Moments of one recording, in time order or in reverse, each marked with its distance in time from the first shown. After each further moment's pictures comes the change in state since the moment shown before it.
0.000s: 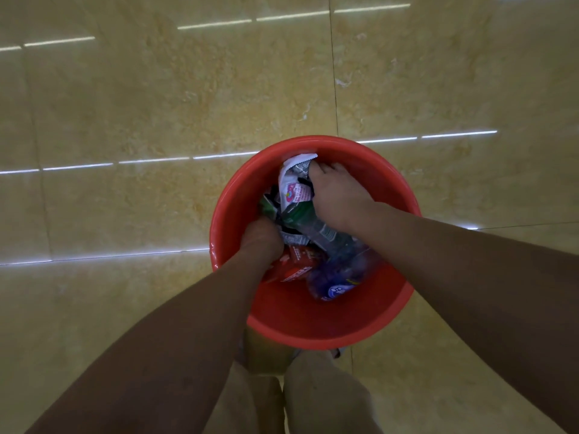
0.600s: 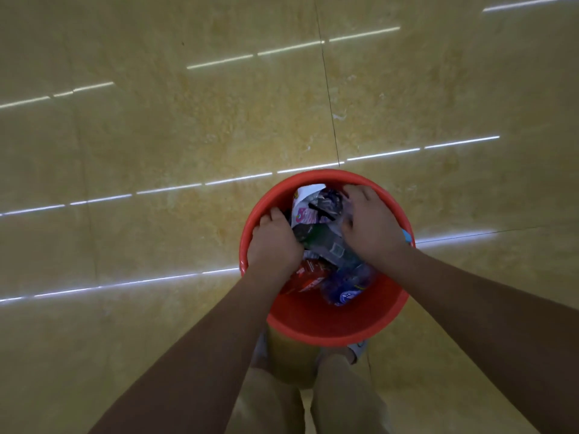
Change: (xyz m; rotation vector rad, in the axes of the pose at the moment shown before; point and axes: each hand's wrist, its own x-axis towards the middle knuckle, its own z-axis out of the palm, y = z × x) left_hand -0.079 0.005 -0.073 -0.266 0.263 0.070; right_hand -0.080 0.000 -0.040 0.315 0.276 0.128
